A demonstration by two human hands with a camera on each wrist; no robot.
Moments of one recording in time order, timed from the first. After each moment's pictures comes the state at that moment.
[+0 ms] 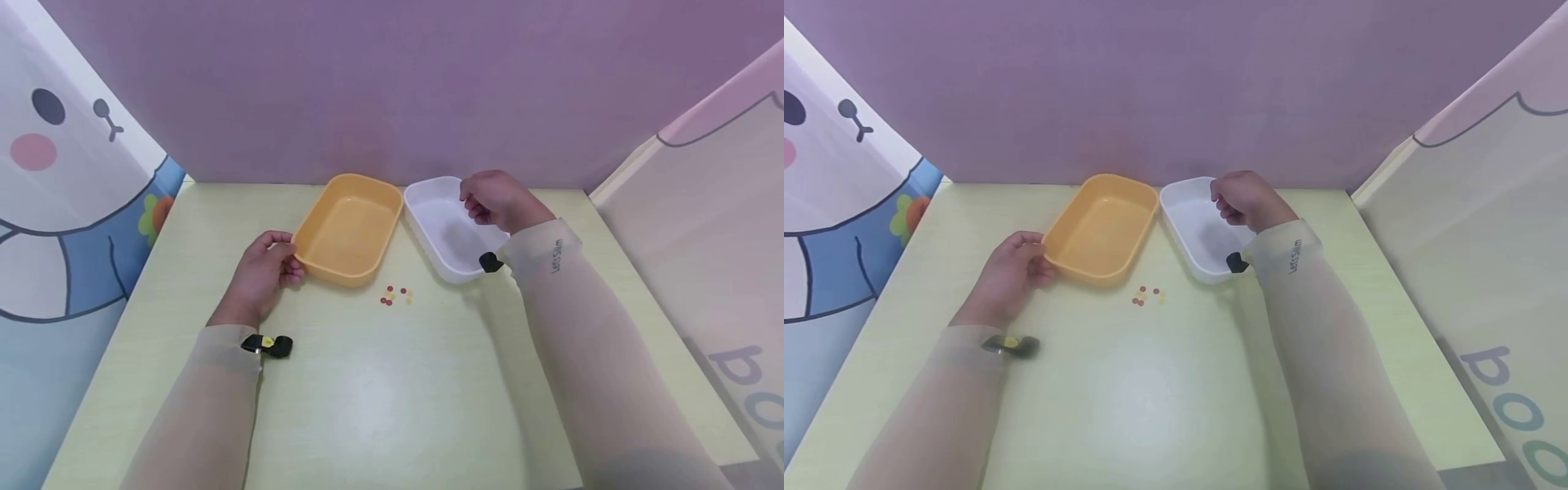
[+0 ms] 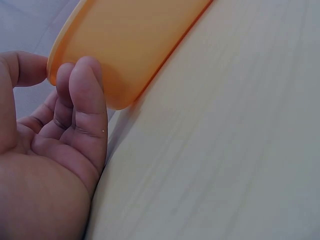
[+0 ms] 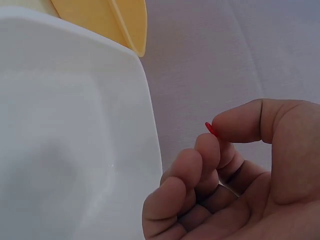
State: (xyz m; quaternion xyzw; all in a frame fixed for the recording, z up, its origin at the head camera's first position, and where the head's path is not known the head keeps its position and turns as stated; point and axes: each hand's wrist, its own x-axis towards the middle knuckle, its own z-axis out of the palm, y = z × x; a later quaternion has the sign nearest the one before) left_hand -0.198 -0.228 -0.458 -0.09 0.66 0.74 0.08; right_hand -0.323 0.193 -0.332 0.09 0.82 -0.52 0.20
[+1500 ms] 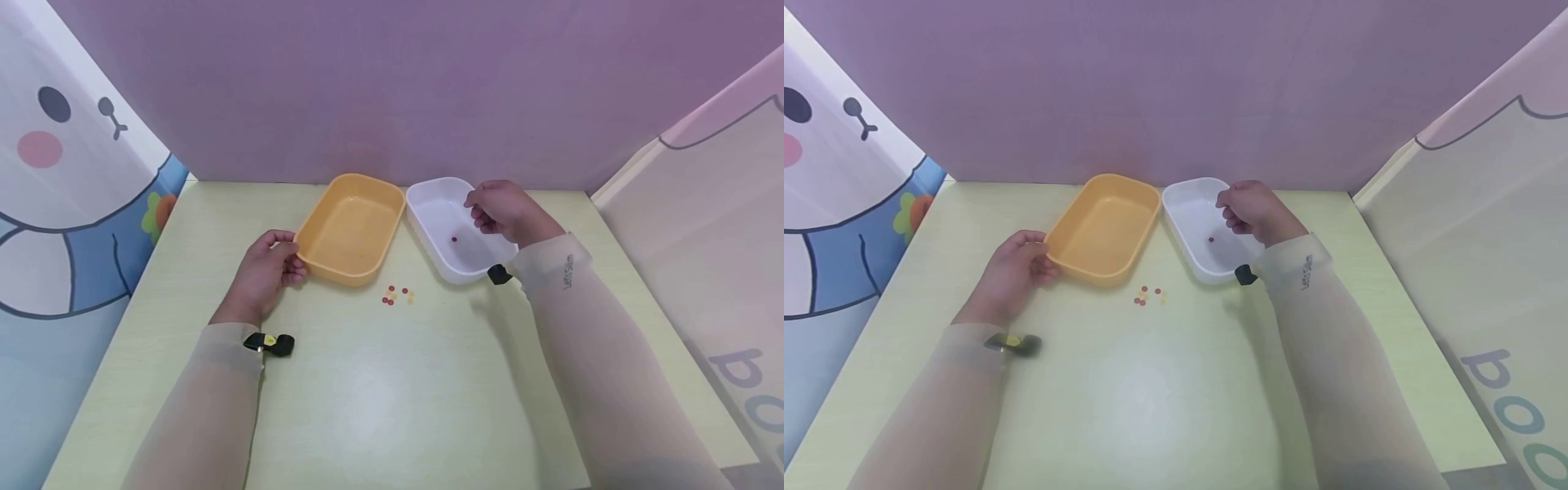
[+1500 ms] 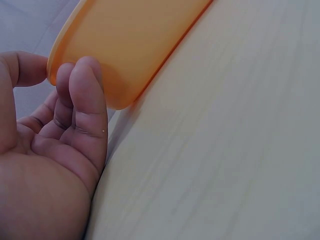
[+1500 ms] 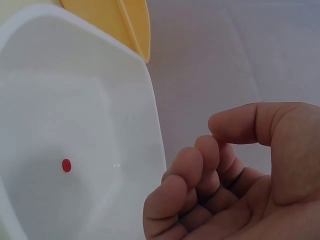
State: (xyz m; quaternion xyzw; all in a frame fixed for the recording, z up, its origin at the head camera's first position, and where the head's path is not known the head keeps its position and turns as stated) left_hand -0.201 -0.225 -0.462 -0.08 0.66 0.74 0.07; right_hand -0.312 0.208 -0.346 0.08 0.83 -0.51 0.19
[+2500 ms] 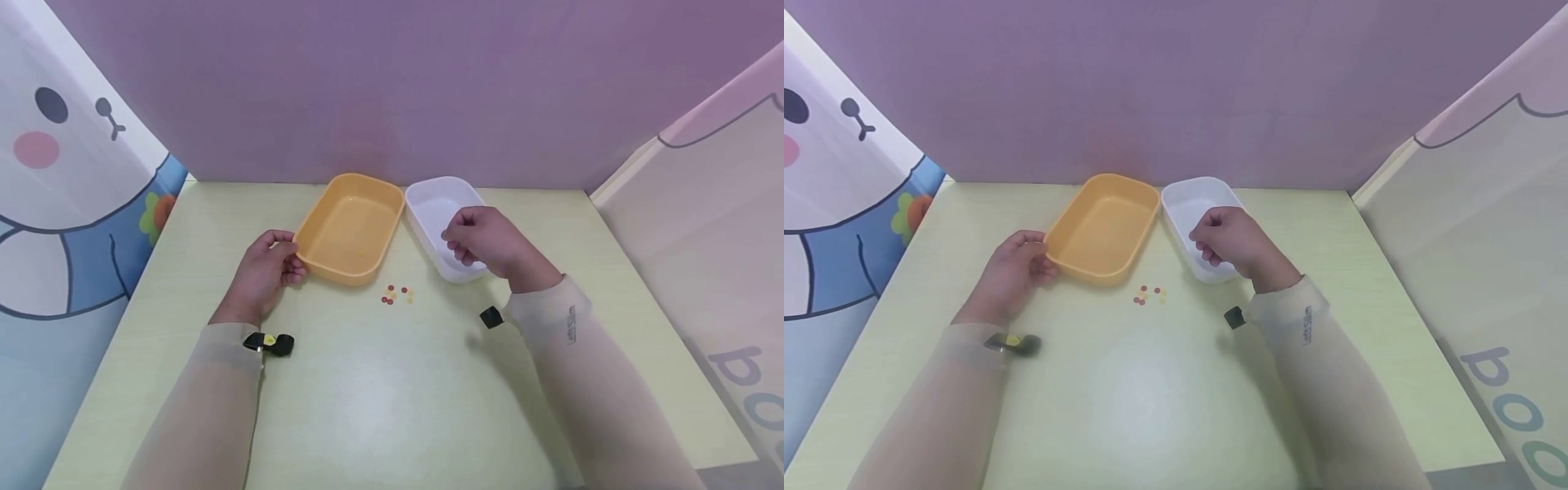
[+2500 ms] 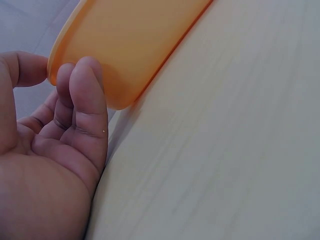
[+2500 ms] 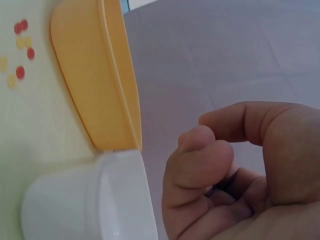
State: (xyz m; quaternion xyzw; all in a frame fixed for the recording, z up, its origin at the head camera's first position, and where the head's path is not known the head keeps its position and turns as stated) left_hand -0.202 -0.224 -0.464 -0.09 0.65 0.75 0.07; right_hand -0.240 0.182 -0.356 -0.03 0.84 -0.52 0.18
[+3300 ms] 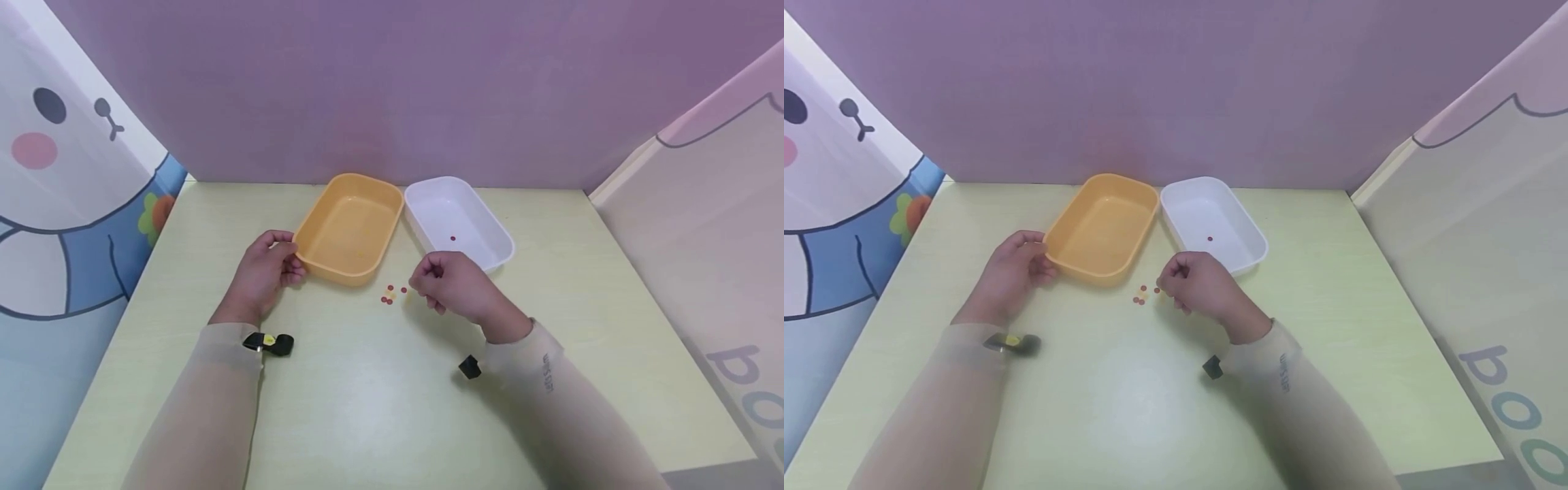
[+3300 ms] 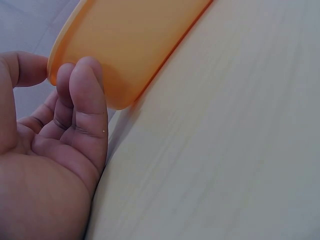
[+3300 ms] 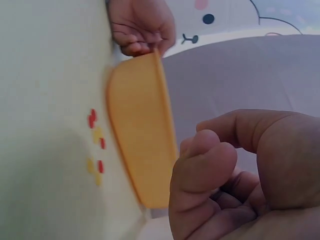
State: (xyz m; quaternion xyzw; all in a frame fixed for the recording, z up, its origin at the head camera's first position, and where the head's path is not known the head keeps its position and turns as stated) left_hand -0.203 -0.225 -0.463 -0.09 0.65 0.75 0.08; right_hand -0.184 0.147 -0.402 -0.11 0.85 -0.48 0.19
